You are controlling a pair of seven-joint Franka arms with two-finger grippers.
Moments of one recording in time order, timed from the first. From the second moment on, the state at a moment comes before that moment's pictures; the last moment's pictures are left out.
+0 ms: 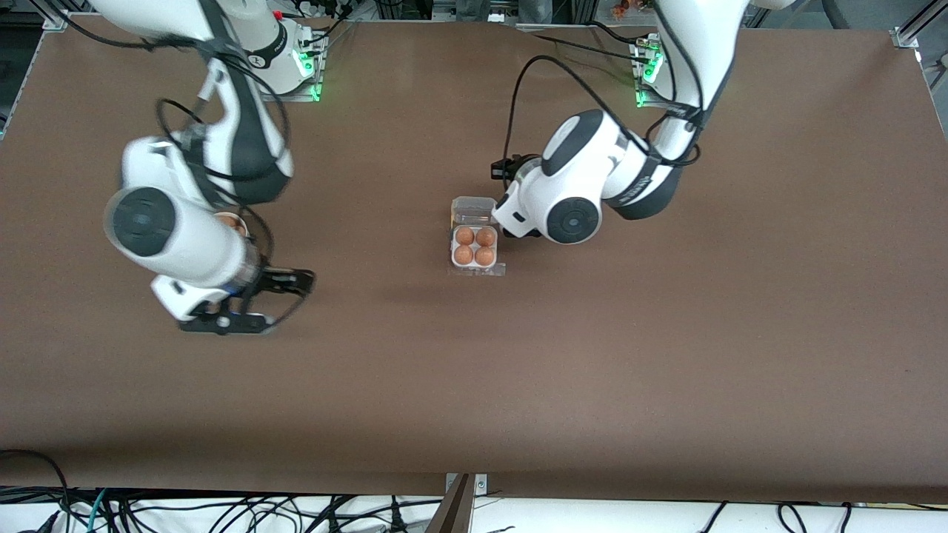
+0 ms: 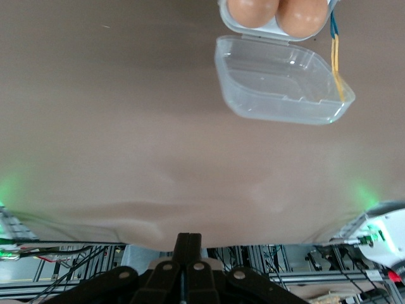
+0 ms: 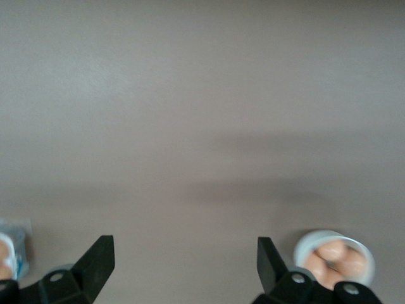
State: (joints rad) left arm -0.55 0.60 -0.09 -1.45 -0.51 1.50 -0.66; right arm 0.35 0.44 -0.15 -1.41 0.06 1.79 0.20
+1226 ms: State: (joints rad) left arm -0.67 0.72 -0.09 -1.44 -0.51 1.75 -0.72; right arm 0.05 0.04 -0.01 -1.61 0.02 1.70 0.09
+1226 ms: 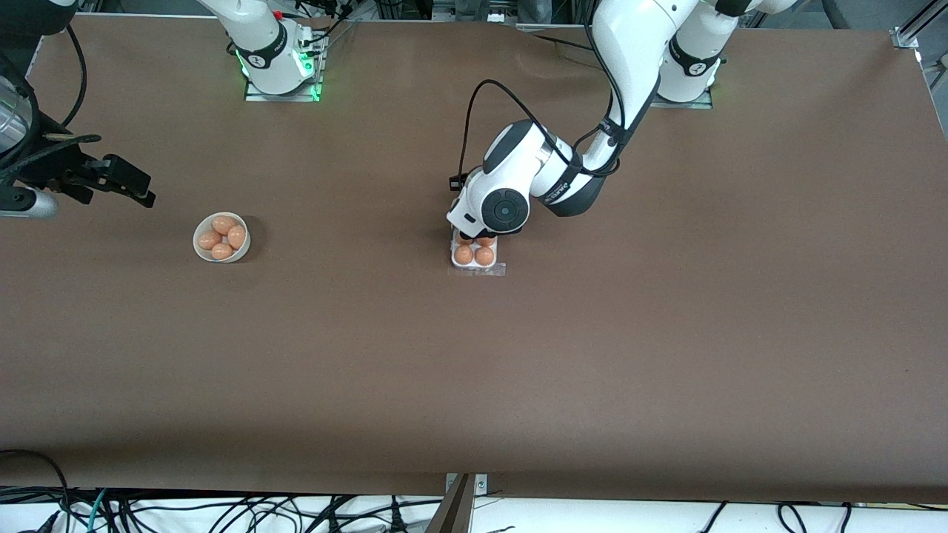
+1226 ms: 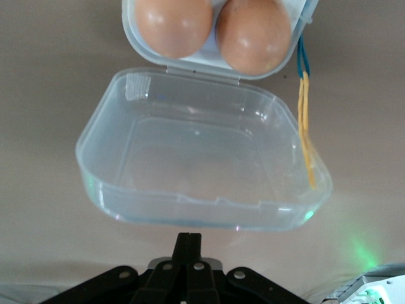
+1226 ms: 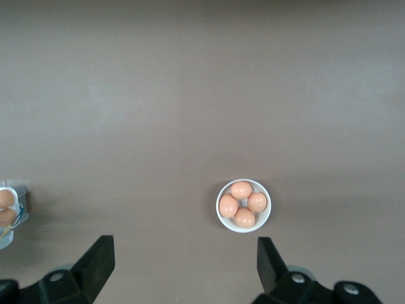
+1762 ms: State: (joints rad) left arm -0.67 0.73 -0.03 -1.37 -0.51 1.76 -0.72; right arm 0.04 0.05 0.00 -1.62 0.02 1.72 0.03
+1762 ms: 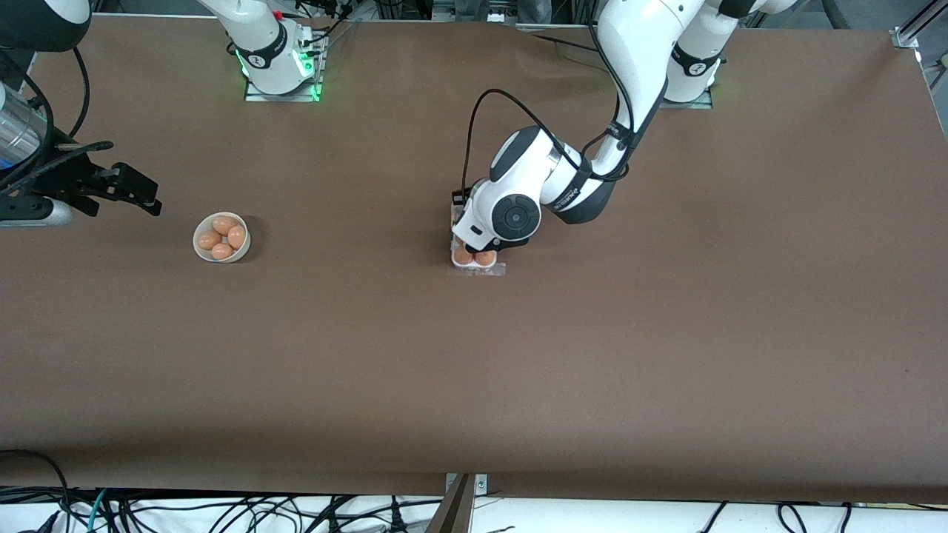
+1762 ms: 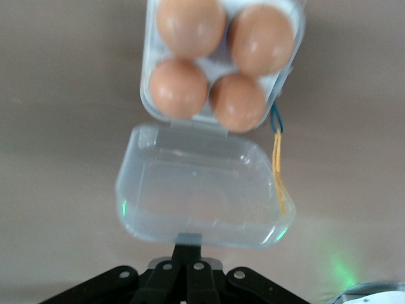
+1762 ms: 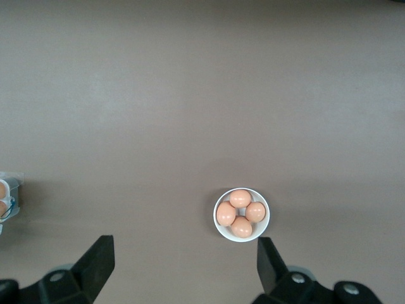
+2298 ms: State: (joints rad) left arm -0.67 0.72 0.05 -1.32 -0.45 1.76 -0.72; right arm 0.04 0.05 0.01 -1.62 0.02 1.72 0.04
